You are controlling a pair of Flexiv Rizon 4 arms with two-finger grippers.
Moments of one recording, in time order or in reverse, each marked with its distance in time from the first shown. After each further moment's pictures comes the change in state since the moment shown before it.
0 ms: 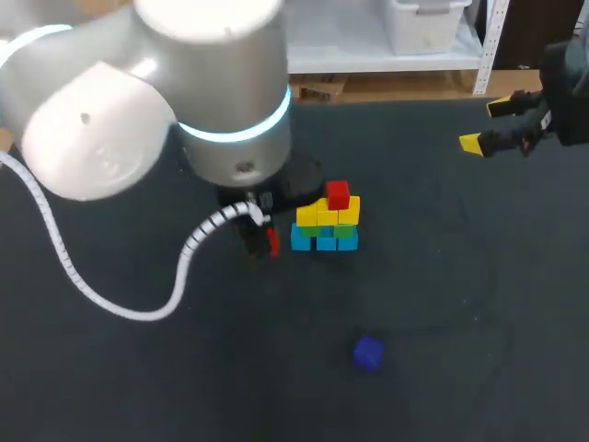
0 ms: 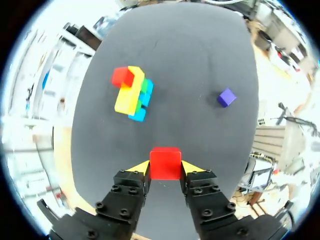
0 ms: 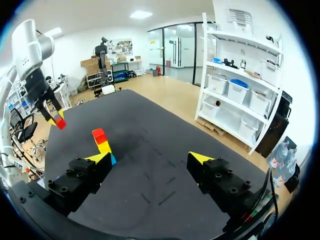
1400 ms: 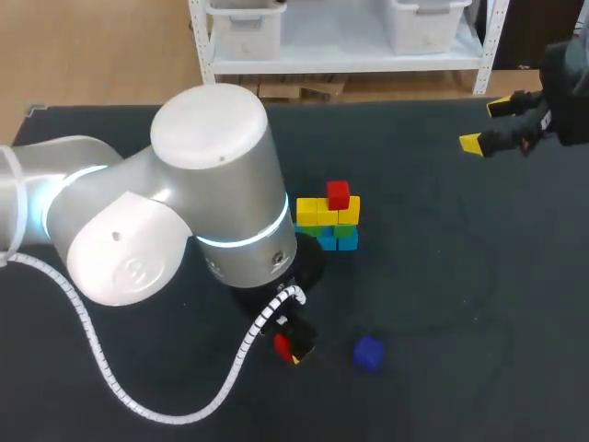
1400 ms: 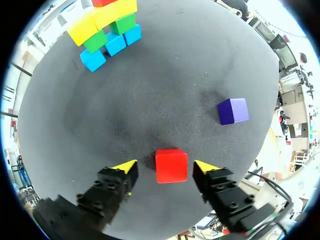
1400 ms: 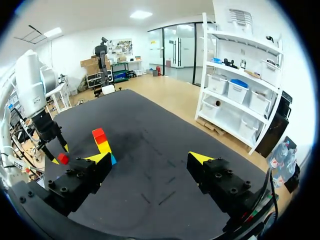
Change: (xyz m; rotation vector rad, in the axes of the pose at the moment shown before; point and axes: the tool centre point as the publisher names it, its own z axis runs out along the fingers) left arm -0.006 -0.106 0.114 0.228 0.015 -0.590; right arm 0.000 0.000 0.000 0.000 0.000 0.000
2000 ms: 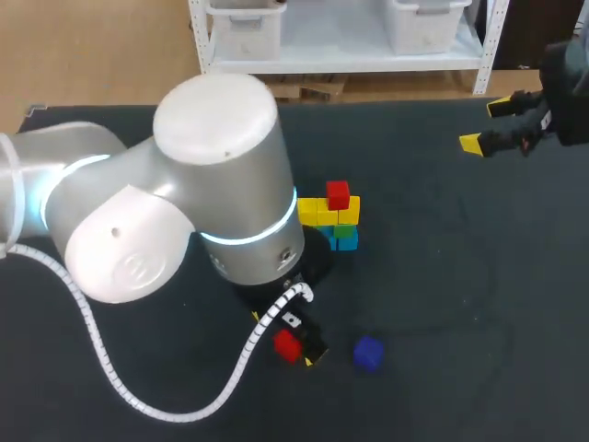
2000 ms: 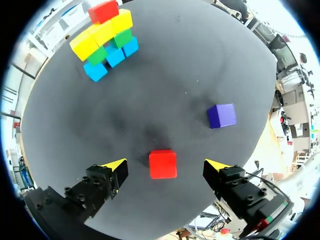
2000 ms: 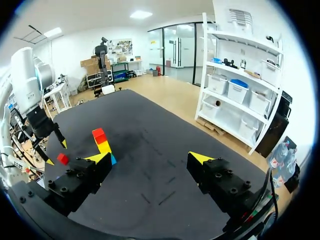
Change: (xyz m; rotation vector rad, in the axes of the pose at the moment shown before) left arm -0.004 -0.008 -0.014 -0.012 -0.024 0.012; right arm 0.000 0.000 0.000 0.000 0.000 0.000
